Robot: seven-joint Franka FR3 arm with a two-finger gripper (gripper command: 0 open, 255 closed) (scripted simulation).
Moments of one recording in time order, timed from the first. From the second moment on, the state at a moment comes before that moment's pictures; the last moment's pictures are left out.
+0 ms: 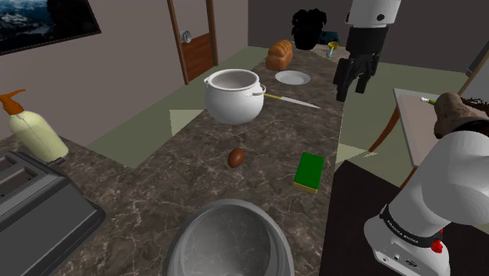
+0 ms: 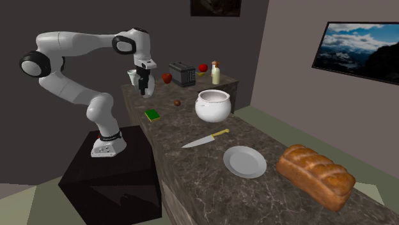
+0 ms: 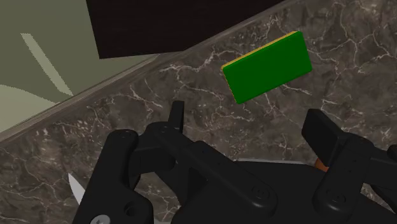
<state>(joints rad) 0.02 -0.82 -0.07 -2.41 0.02 1.47 0.12</state>
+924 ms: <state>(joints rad) 0.04 -0.43 -0.24 -2.29 -0.11 1.73 -0.20</state>
